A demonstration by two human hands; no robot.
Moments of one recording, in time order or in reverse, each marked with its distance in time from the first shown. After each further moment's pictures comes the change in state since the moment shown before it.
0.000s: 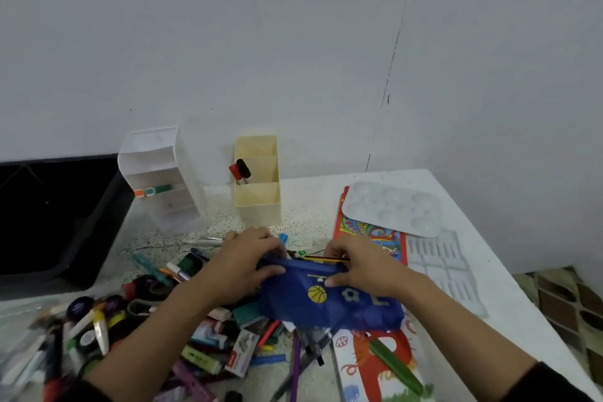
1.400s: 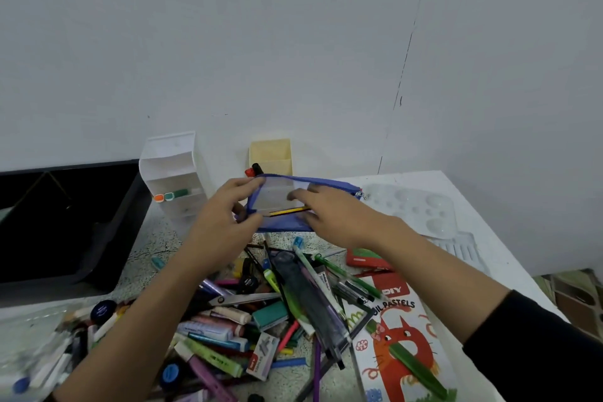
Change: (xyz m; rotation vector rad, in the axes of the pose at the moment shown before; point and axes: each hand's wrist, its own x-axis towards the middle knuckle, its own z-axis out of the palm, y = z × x) left_hand -0.010 0.020 -0.076 -0.457 0.389 -0.224; right_hand 0.052 -0.086 -0.045 -0.326 0.061 -0.226
